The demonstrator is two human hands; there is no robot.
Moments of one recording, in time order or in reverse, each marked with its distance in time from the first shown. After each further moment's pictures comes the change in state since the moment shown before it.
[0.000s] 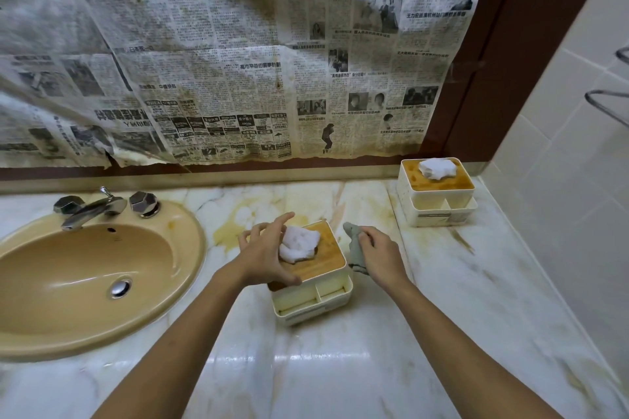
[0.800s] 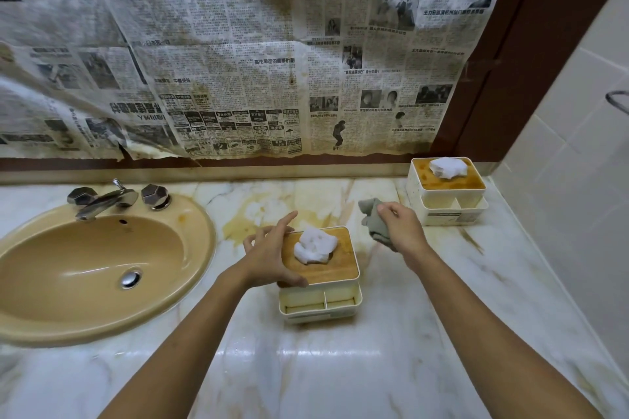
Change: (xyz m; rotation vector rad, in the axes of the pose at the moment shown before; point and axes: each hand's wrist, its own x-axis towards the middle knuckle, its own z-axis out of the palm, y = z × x) left_hand -0.017 -0.007 0.001 -0.115 -0.028 -0.015; right_hand 0.018 -0.040 -0.033 0.274 0.004 0.172
